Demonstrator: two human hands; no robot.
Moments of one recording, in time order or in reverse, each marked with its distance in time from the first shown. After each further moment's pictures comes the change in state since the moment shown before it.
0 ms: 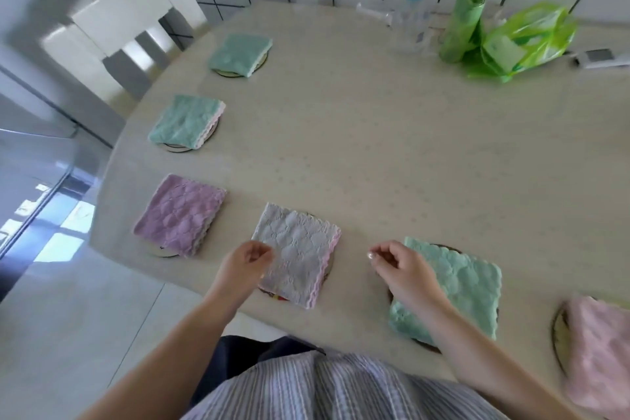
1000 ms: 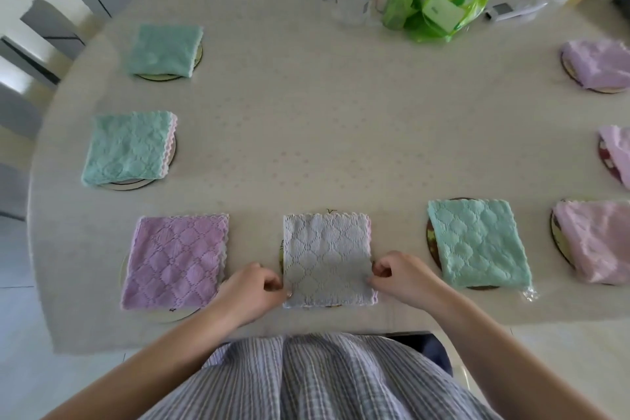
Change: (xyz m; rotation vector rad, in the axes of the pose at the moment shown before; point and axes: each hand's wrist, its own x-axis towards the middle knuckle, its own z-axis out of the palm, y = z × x) left_hand 0.093 -0.039 -0.077 0.740 -0.616 0.399; right_hand -0.006 -0.034 0.098 -0.381 -0.075 0.319
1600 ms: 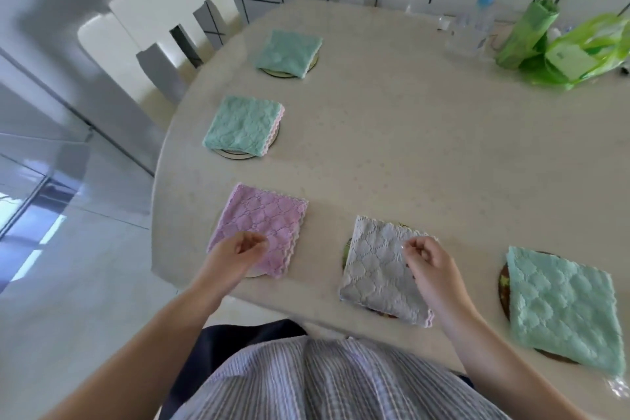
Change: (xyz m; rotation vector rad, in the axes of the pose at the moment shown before) left_hand -0.065 -0.071 -0.034 -0.756 0.514 -0.267; right_hand -0.005 -0.074 0.013 0.572 0.251 -0.140
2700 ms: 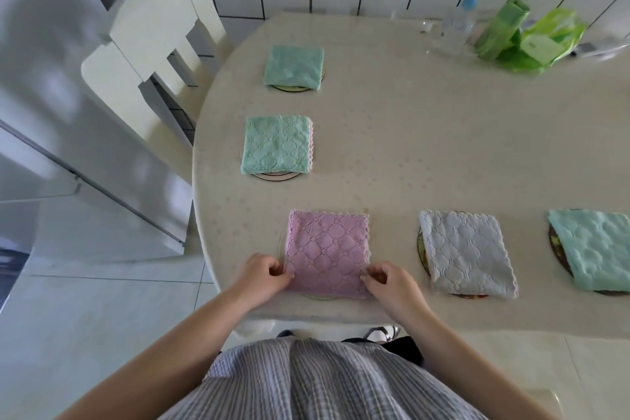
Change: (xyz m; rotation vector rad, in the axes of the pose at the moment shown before) left_hand 0.079 -0.053 -0.106 0.450 -0.319 0.264; right_hand -0.020 -0.021 0.198 -0.282 0.038 0.179
